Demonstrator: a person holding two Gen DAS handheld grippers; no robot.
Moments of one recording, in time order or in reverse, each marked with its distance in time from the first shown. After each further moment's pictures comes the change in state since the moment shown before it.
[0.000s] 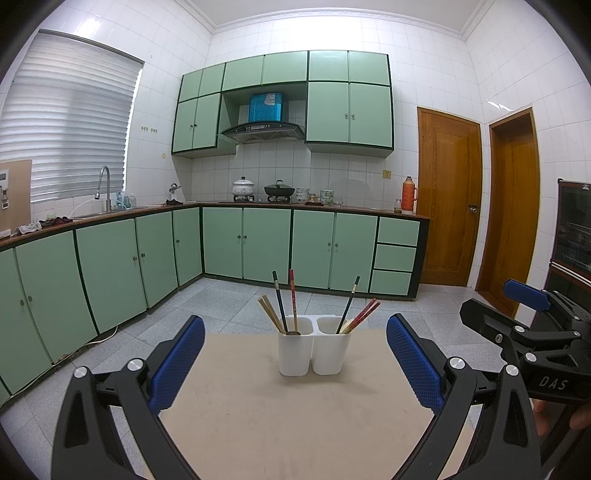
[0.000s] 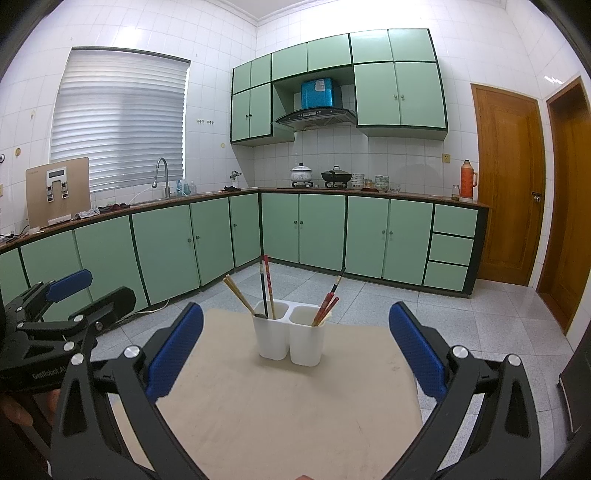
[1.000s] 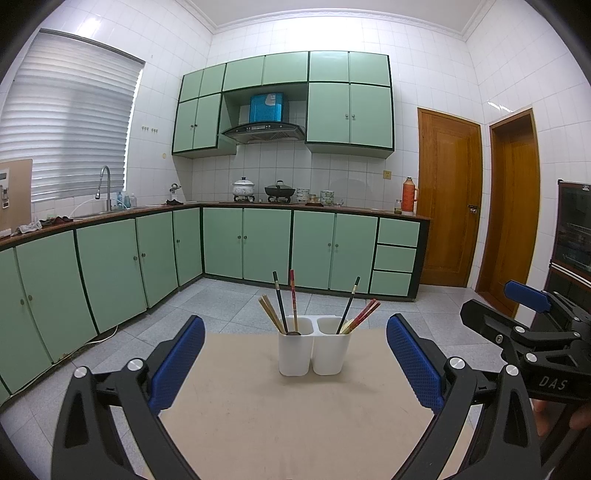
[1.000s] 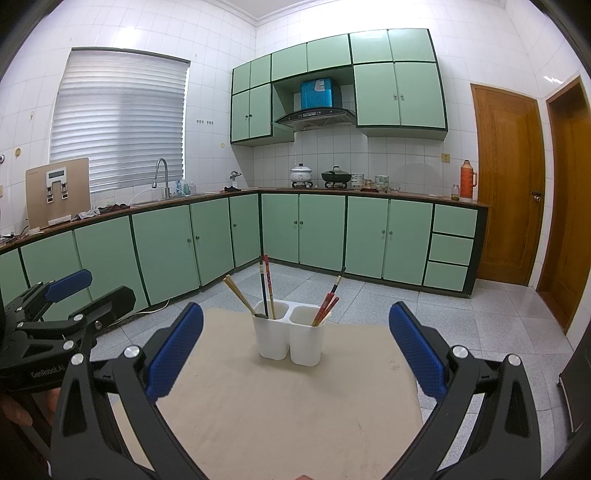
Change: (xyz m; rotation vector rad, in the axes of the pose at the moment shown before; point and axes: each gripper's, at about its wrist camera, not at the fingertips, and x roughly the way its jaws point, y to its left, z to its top) left arm -0.001 0.002 -0.001 0.000 0.000 -0.002; right arm -0.001 -0.001 0.000 0.001 -0.002 0.001
